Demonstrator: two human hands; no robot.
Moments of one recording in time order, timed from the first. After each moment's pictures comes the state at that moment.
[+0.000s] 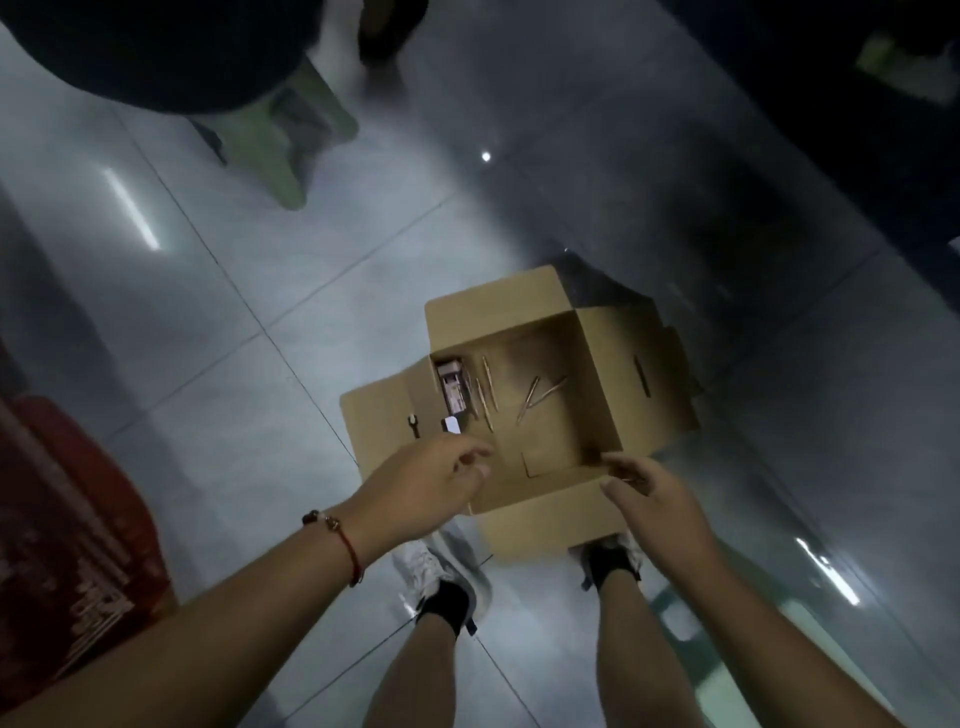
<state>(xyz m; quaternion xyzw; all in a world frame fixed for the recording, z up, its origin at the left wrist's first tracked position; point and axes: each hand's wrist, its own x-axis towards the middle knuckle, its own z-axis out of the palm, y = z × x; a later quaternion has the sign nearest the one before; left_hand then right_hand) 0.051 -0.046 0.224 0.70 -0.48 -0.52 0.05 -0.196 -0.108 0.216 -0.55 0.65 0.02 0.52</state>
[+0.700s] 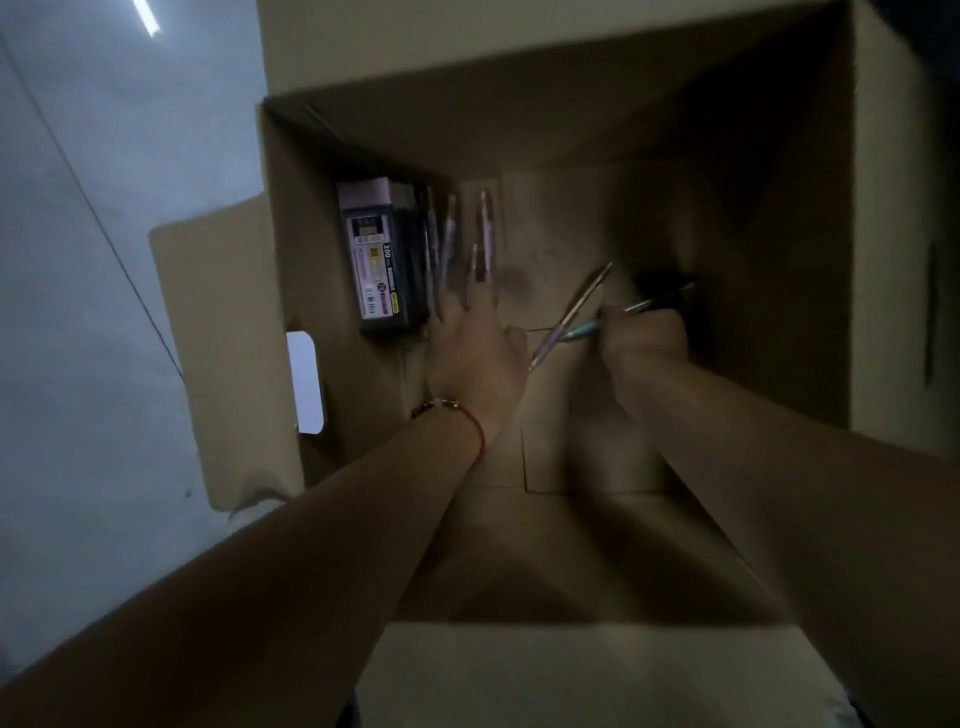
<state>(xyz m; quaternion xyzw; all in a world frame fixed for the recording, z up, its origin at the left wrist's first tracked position) -0.045 -0.123 -0.334 0.91 -0.28 -0.29 0.06 -0.140 -0.224 -0.363 -0.41 0.79 0.06 0.46</state>
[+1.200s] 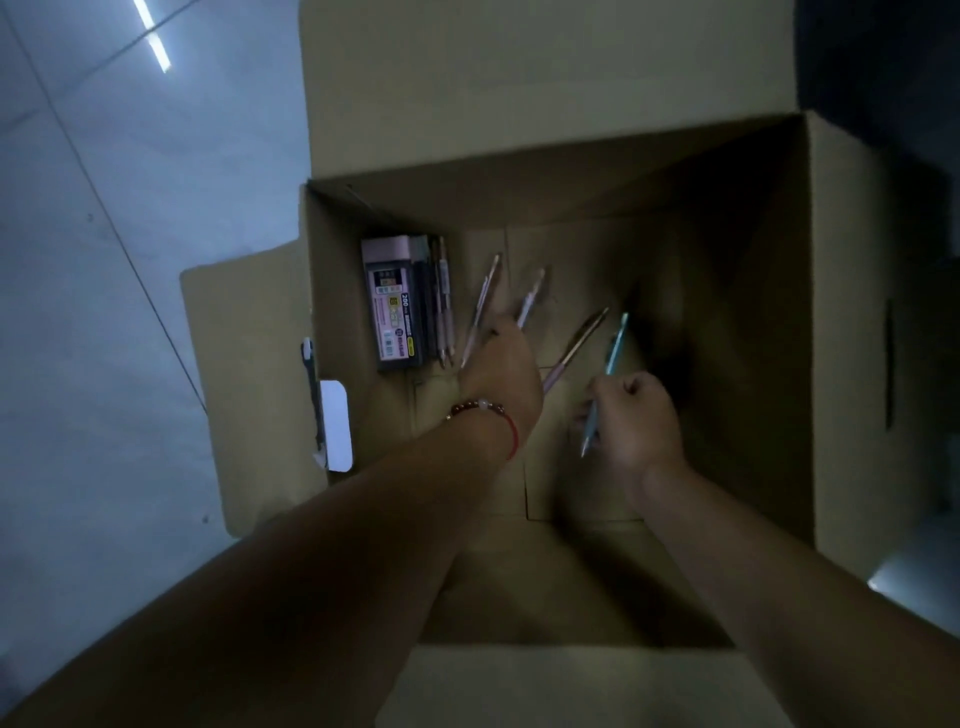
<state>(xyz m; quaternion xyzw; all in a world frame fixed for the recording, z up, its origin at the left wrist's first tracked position) -0.041 -0.151 -0.333 0.88 -0.29 -0.37 0.03 -0.154 -0.185 -0.298 -0.39 0.73 0.01 0.57</state>
